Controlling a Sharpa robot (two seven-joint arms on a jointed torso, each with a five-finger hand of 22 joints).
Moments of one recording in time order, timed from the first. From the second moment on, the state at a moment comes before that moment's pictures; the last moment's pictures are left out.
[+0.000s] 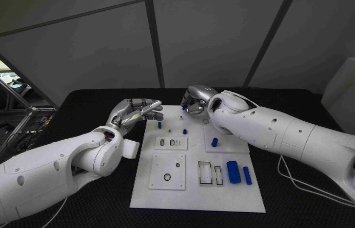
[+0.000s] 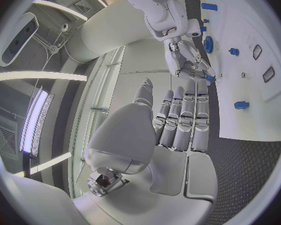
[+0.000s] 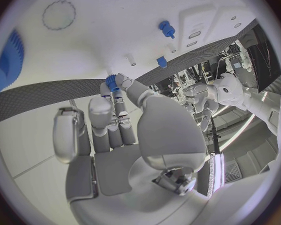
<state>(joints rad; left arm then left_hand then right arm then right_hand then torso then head) 1.11 -0.88 0.08 1.61 -0.17 -0.41 0.42 1.40 0.09 -0.23 0.03 0.21 0.93 0.19 0.13 0.11 1.02 0.14 0.22 0.07 1.13 0.11 0.17 0.17 0.19 0.91 0.21 0.42 0.14 1.26 -0.39 0.06 1.02 -1.54 -0.28 -0.07 1.23 -0.03 0.52 -0.27 0.16 1.15 0.12 0.07 0.08 1.25 0.07 0.05 0.08 1.46 -0.01 1.11 0.79 0.05 1.43 0.09 1.48 1.31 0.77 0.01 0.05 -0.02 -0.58</state>
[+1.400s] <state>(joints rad) 1.11 -0.88 0.08 1.61 -0.17 -0.40 0.41 1.40 0.09 -0.24 0.03 0.21 0.93 0.19 0.13 0.11 1.01 0.14 0.22 0.07 1.13 0.11 0.17 0.17 0.19 0.91 0.21 0.41 0.14 1.26 -0.36 0.06 0.97 -1.55 -0.26 -0.08 1.20 -0.11 0.52 -0.26 0.10 1.00 0.14 0.07 0.06 1.04 0.11 0.06 0.07 1.42 0.02 1.02 0.61 0.07 1.32 0.13 1.39 1.15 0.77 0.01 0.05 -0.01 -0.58</state>
